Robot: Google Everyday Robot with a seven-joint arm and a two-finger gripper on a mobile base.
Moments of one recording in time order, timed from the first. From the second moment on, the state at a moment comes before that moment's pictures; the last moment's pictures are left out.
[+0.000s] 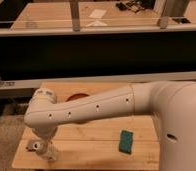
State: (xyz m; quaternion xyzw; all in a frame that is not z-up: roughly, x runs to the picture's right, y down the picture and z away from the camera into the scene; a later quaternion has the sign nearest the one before) arm -0.227 0.213 0.638 -0.22 -0.28 -0.48 0.80
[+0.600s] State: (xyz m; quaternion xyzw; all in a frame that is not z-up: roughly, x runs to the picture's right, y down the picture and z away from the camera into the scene) arm -0.229 0.214 0.631 -0.21 -0.31 -0.48 0.79
